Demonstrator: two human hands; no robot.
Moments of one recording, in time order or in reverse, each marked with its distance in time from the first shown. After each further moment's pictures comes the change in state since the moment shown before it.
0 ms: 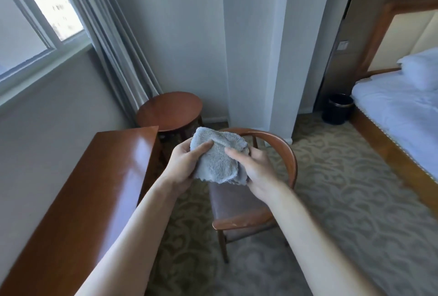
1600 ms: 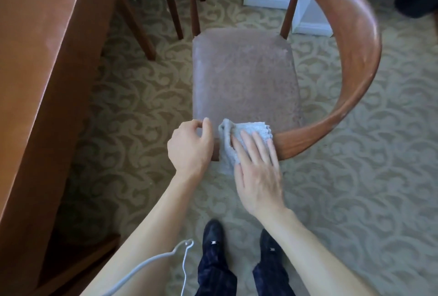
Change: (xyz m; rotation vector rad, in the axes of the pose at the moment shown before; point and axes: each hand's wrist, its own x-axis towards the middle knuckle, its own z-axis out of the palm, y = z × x) left_hand 0.100 -0.430 -0.035 0.956 0.625 -0.355; right_hand 0.082 0.365 -0.211 -1.712 -0.132 -0.248
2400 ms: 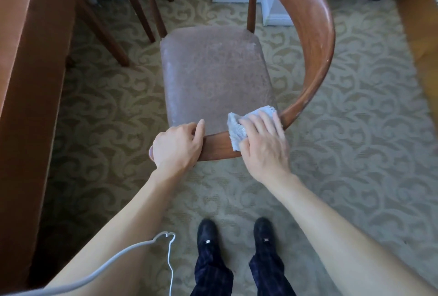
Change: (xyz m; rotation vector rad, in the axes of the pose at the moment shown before) left_hand 0.002 0.015 0.021 0.459 -0.167 0.309; right_hand 0.025 0.071 -0.032 -0.086 0.037 0.147
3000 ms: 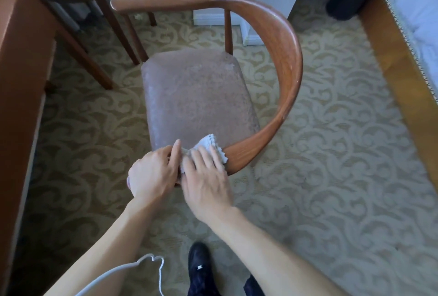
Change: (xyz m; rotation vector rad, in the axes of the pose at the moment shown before) left_hand 0.002 -0.003 0.001 -0.015 0.045 0.027; right_hand -0.006 -0.075 0.017 0.117 -0.030 -0.128
